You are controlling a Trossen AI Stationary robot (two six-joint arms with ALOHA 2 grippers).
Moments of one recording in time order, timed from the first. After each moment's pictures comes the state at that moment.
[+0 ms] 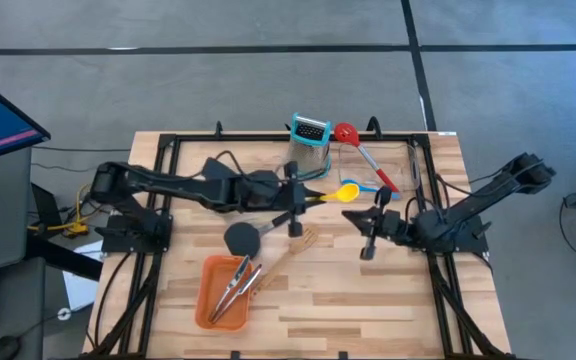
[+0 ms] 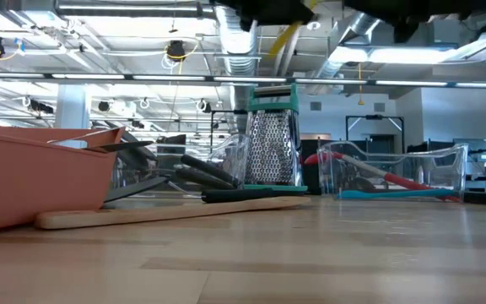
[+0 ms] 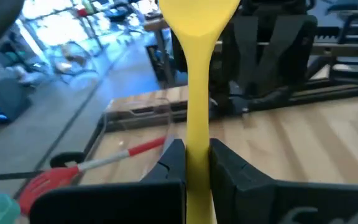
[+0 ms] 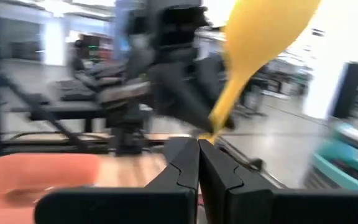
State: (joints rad) left arm -0.05 1.65 1.26 0.13 -0.21 0.21; right arm 0.48 1.06 0.38 0.85 0.79 -0.22
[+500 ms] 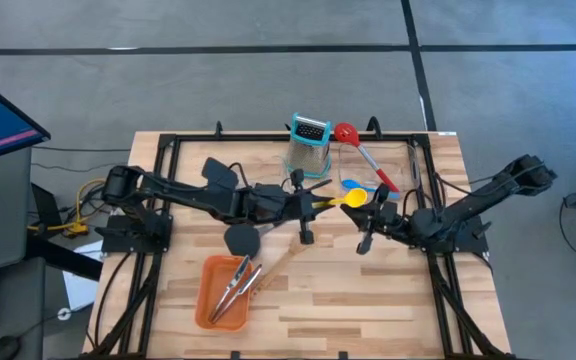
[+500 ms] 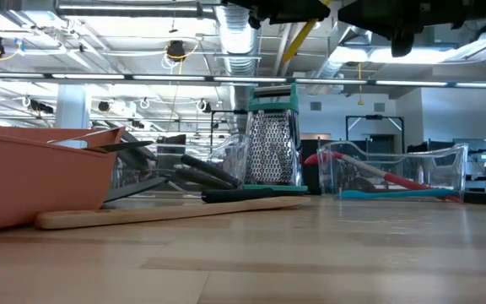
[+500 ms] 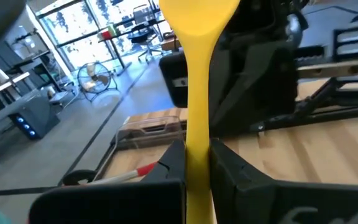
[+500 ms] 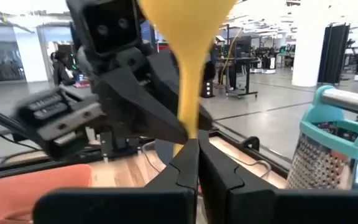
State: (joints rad) left arm -0.09 1.74 1.26 0.32 -0.34 0.26; right arm 0.43 1.07 0.38 0.81 0.81 -0.03
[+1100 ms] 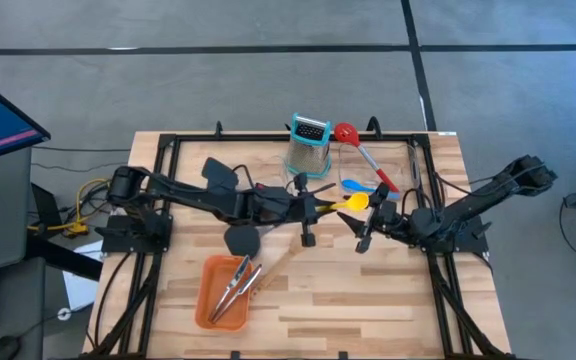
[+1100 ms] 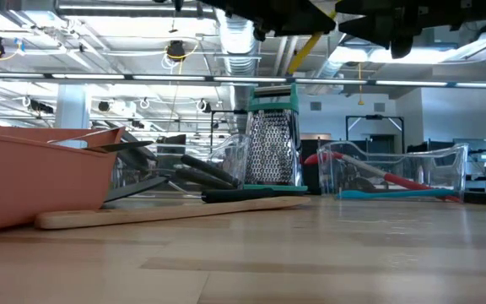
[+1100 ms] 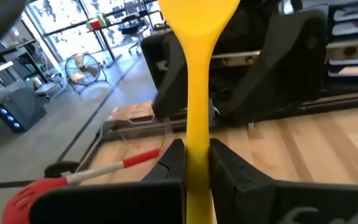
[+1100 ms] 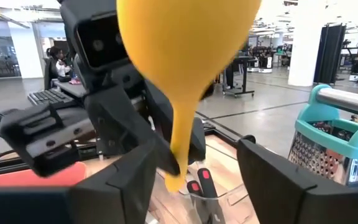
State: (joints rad) left arm -0.10 1.78 1.26 0.32 -0.30 0.23; right arm 0.42 1.07 0.38 0.80 0.81 -0.03
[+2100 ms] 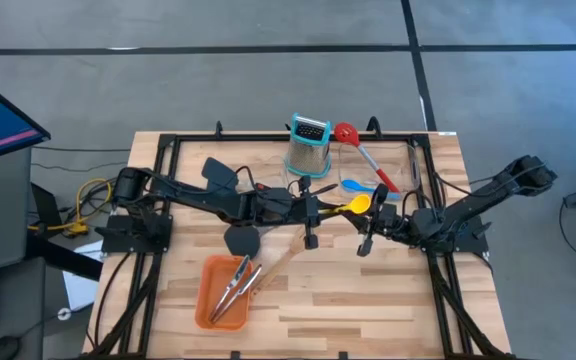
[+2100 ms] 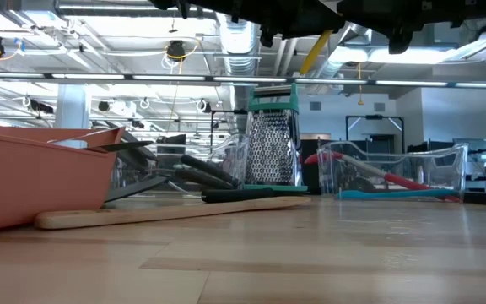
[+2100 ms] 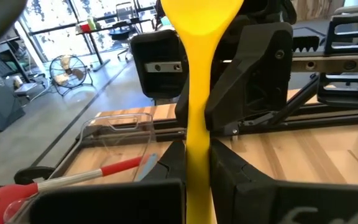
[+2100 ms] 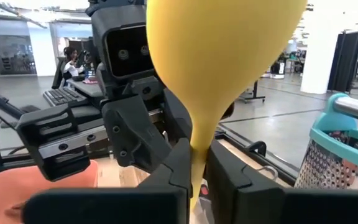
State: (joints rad) left arm -0.10 1.82 1.26 0.40 -0.24 0.15; right arm 0.42 1.07 0.38 0.81 0.77 -0.07
